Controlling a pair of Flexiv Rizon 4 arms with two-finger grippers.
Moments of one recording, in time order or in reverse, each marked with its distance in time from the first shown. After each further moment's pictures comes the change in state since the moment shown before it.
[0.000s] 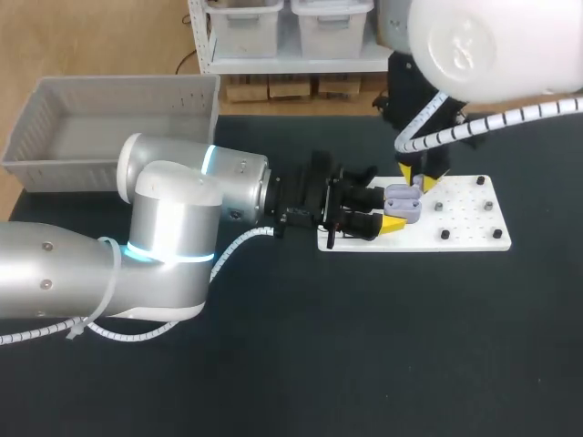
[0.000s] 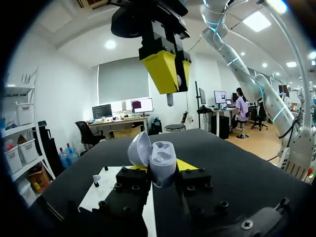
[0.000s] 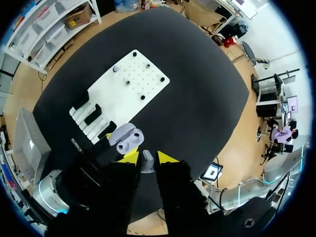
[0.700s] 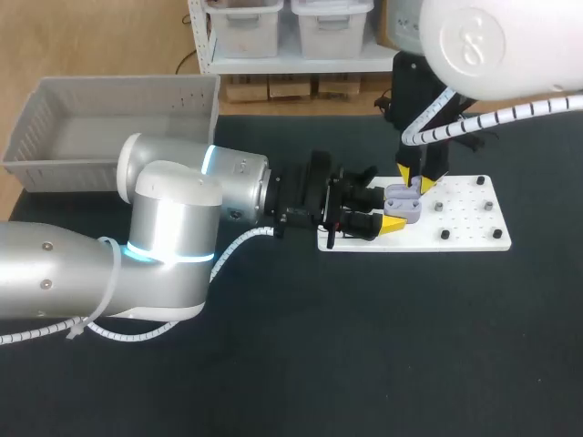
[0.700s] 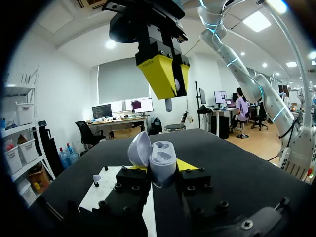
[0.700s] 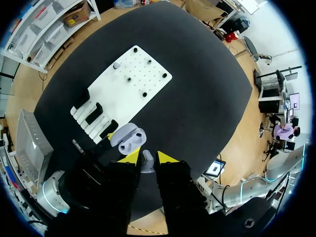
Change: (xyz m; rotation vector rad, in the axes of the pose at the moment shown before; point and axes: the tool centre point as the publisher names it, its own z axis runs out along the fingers) left arm 0.000 0.000 0.000 0.000 0.000 0.000; right arm -0.001 0.003 0.003 -0.023 0.042 0.021
